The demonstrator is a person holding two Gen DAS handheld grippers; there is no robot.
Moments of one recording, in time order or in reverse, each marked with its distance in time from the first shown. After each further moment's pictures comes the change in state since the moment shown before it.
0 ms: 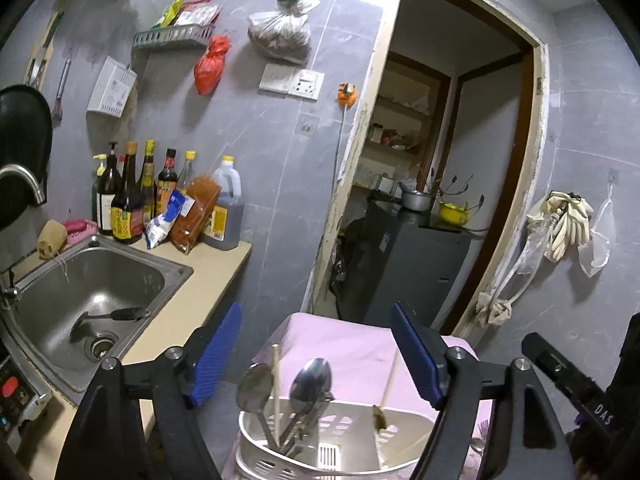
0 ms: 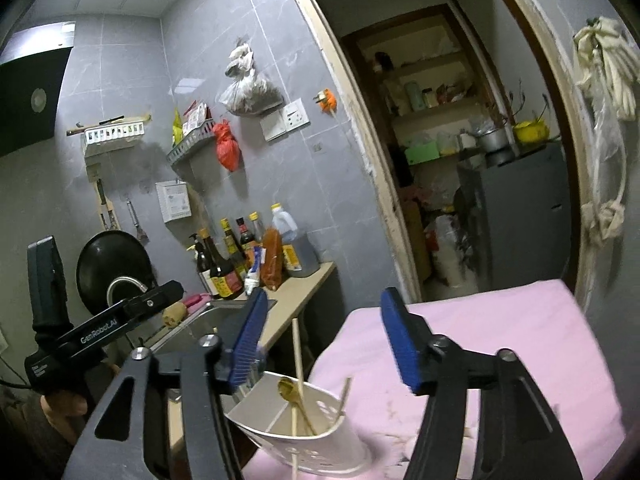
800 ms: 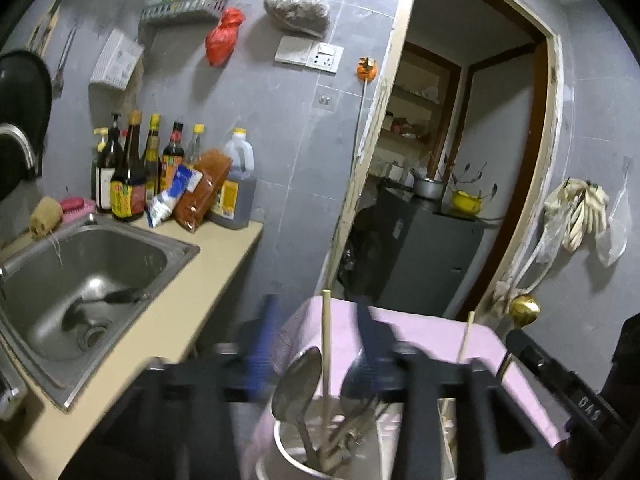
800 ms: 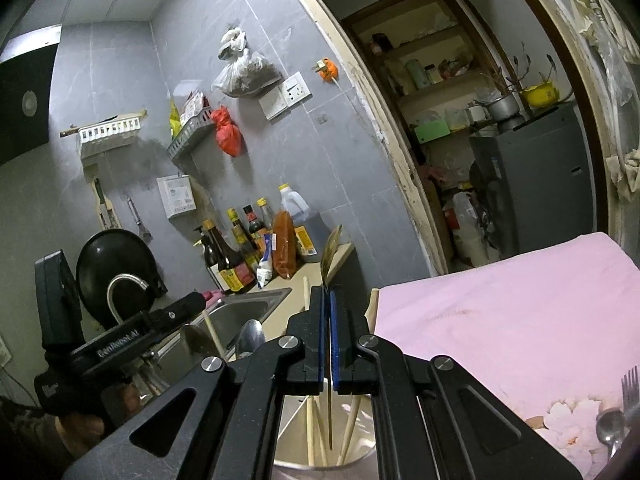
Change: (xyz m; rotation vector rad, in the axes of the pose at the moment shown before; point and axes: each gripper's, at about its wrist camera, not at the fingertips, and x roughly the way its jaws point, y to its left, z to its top) left arm 0.050 0.044 -0.034 -0.043 0.039 -0.005; right arm 0.075 0.005 -0.049 0.077 0.031 0.076
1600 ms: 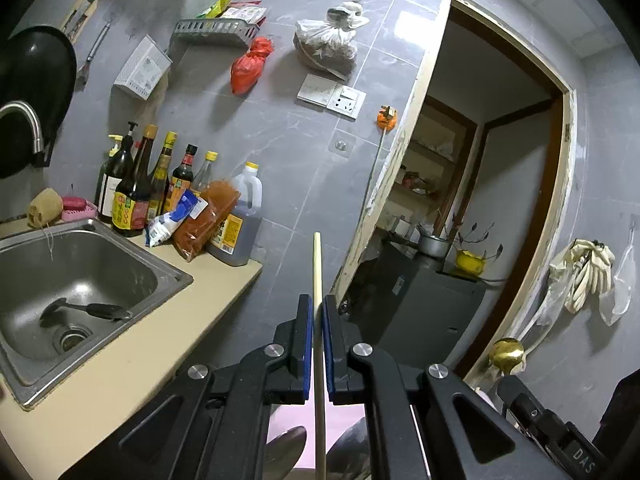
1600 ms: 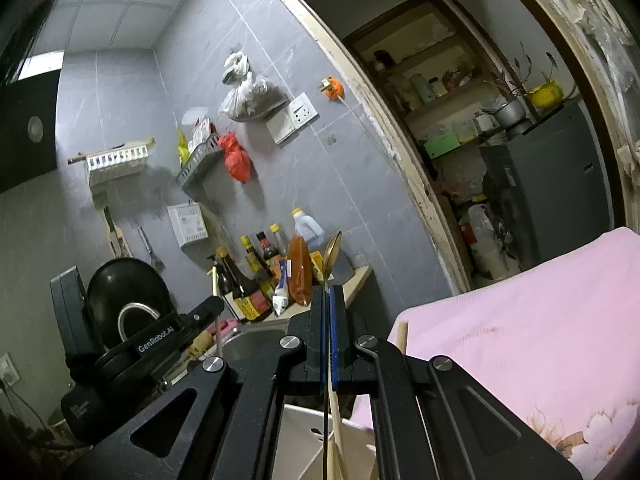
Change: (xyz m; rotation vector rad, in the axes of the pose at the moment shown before) left arm 0.026 0.000 0.004 -0.092 -0.187 0.020; right arm 0.024 -0.004 -0.006 0.056 -0.096 0.060
